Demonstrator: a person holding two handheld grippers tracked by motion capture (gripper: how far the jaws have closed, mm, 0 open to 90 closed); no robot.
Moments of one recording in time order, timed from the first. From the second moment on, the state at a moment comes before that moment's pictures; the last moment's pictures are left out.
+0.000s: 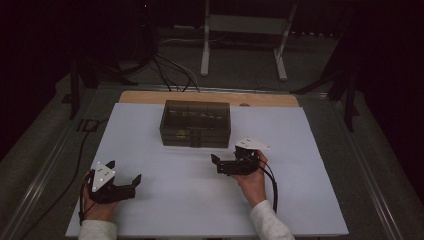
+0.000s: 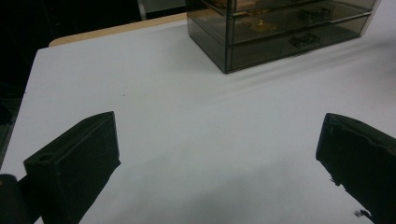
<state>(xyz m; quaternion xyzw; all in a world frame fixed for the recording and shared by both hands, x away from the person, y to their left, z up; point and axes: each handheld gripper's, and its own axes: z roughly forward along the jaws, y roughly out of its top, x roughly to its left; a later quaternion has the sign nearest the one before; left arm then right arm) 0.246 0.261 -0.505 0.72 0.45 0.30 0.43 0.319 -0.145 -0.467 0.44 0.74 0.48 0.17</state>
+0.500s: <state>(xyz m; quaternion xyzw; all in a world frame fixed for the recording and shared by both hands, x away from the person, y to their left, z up) 0.245 0.262 -0.504 0.72 0.45 0.30 0.43 0.295 -0.198 -0.477 0.46 0.72 0.48 0.19</state>
